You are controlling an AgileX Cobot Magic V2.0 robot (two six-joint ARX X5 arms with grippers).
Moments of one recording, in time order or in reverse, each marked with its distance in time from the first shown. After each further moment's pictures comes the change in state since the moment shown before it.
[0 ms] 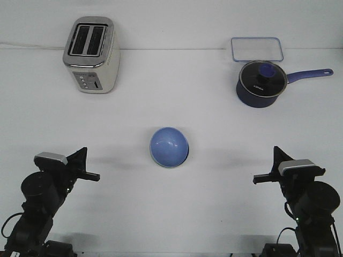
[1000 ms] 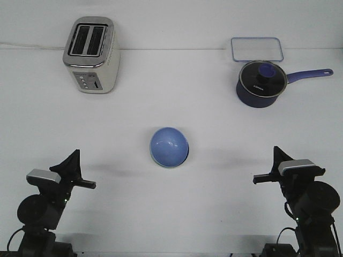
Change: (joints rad) left arm 0.043 -0.249 -0.252 0.267 -0.018 0.026; right arm 0.000 0.000 0.000 0.000 0.000 0.000
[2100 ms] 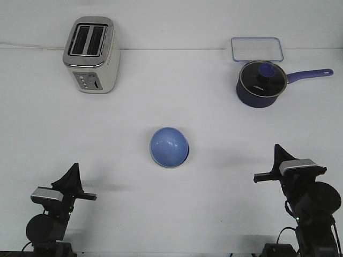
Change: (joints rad) left arm 0.048 -0.328 -0.275 0.027 0.000 0.000; right arm 0.000 0.000 0.000 0.037 0.000 0.000
